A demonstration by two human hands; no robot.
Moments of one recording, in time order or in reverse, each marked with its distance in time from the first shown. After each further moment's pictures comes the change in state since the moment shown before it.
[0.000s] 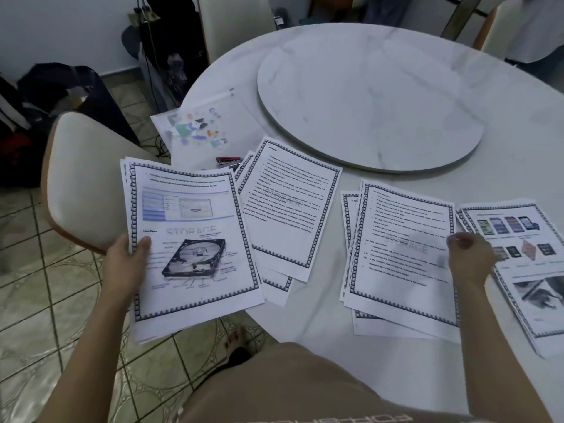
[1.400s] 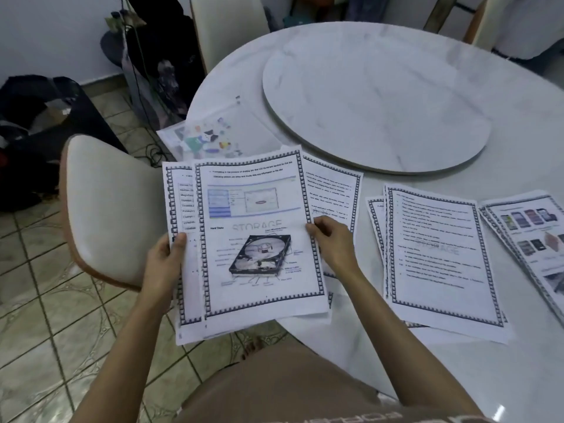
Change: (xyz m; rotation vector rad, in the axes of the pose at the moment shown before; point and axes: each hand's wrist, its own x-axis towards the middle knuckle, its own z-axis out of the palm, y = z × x) left_hand 0.055 0.005 0.005 -0.437 -0.247 -0.077; right_hand -0.161 -0.146 0.146 0.323 -0.596 -0.236
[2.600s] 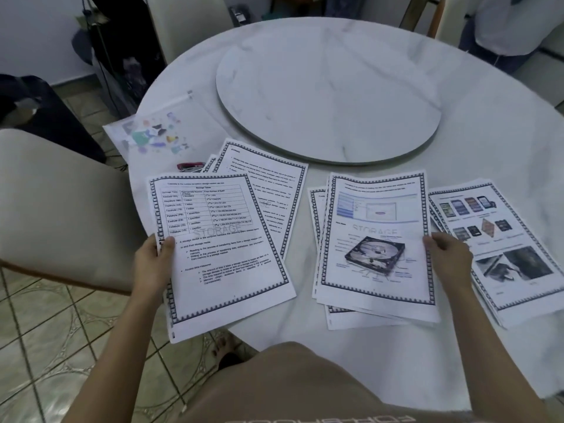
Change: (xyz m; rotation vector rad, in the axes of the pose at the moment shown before) left_hand -0.053 -0.004 0.093 0.177 0.064 -0.030; right_hand -0.018 0.118 -0.271 -0.306 0.439 0.217
